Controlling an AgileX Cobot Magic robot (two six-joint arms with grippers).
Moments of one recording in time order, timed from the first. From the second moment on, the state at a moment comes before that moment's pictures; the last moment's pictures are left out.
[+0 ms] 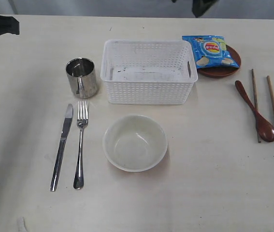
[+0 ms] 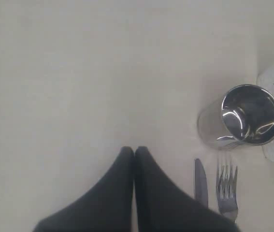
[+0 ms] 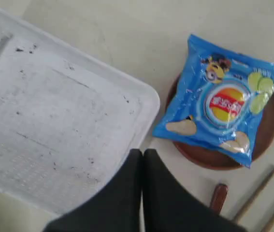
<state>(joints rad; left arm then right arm) -0.23 1.28 -0.92 0.14 0.67 -0.38 0.35 1.96 -1.84 -0.01 1.19 -0.14</state>
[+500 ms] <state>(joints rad) -0.23 1.28 -0.92 0.09 0.67 -0.34 0.33 2.00 -1.68 0.13 1.13 -0.05</state>
